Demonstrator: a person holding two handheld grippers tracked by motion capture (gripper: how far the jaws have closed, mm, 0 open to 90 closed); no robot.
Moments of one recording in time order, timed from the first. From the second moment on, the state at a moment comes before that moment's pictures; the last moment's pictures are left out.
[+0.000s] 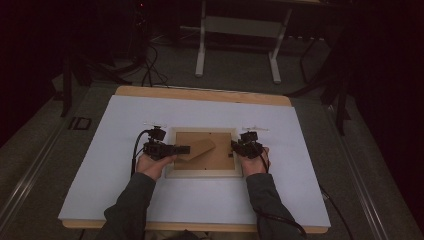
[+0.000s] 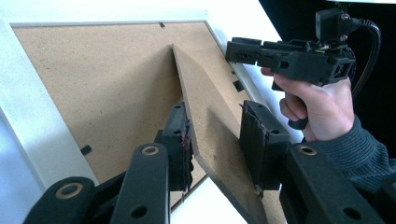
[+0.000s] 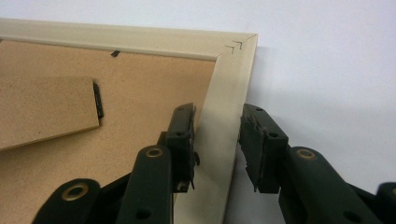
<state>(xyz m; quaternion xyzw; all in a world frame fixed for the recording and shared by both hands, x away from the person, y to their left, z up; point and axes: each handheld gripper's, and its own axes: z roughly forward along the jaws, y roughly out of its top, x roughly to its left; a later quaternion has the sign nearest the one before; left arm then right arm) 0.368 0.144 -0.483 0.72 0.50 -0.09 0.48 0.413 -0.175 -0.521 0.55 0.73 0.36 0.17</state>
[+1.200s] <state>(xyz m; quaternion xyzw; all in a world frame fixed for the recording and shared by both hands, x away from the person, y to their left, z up) 0.337 0.143 -0.470 0.74 0.45 -0.05 0.50 0.417 -0.190 -0.517 0.53 0.73 0.42 0.07</state>
